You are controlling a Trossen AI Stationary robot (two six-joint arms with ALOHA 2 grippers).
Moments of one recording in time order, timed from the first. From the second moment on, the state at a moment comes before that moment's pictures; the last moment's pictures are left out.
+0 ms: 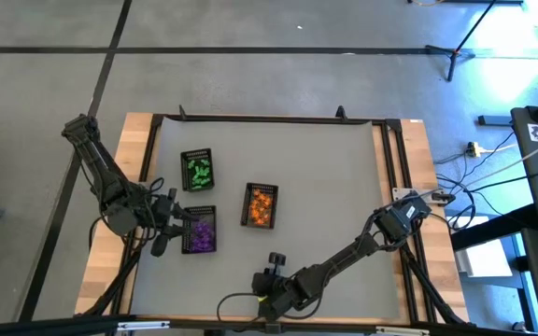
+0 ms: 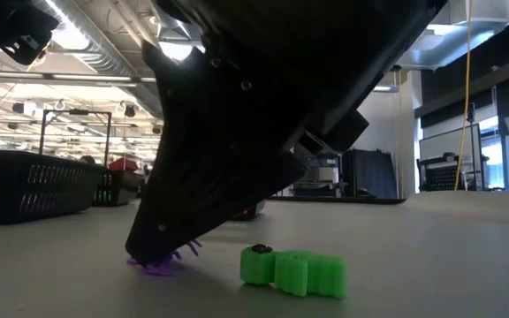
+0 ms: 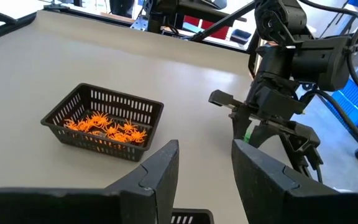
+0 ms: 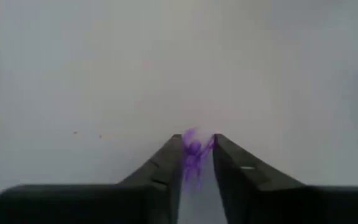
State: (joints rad) left arm -0.91 0.62 0.44 -0.28 -0.81 -0.62; right arm 0.60 2.37 1.80 -0.46 0.48 0.62
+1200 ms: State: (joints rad) left arm -0.91 0.62 0.44 -0.28 -0.81 -0.62; right arm 0.30 2.37 1.91 0.08 0.41 0.23
